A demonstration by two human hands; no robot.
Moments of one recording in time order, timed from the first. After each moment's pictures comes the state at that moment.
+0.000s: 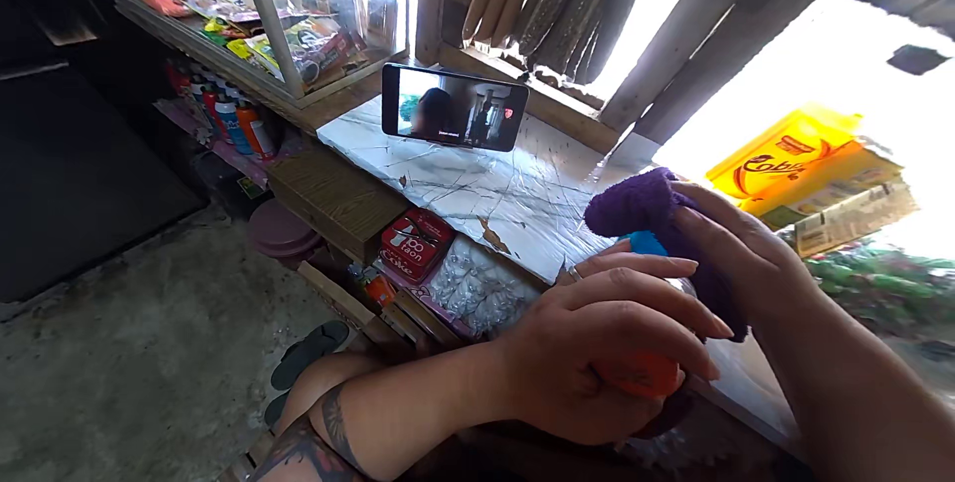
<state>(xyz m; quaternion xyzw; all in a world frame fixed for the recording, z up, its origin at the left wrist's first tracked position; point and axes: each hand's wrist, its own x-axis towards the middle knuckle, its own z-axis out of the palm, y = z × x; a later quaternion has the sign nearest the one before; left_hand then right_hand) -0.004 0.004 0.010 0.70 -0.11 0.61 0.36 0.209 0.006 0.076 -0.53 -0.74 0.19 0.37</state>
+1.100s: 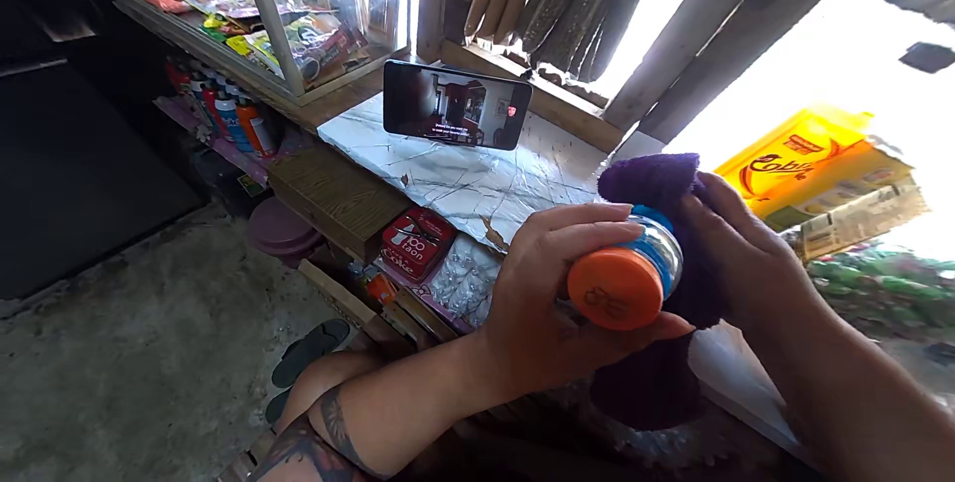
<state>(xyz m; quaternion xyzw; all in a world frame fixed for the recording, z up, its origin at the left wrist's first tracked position) -0.010 0.015 0.014 0.65 0.08 0.71 0.27 0.200 0.007 0.068 -0.59 -0.65 0.24 0.43</state>
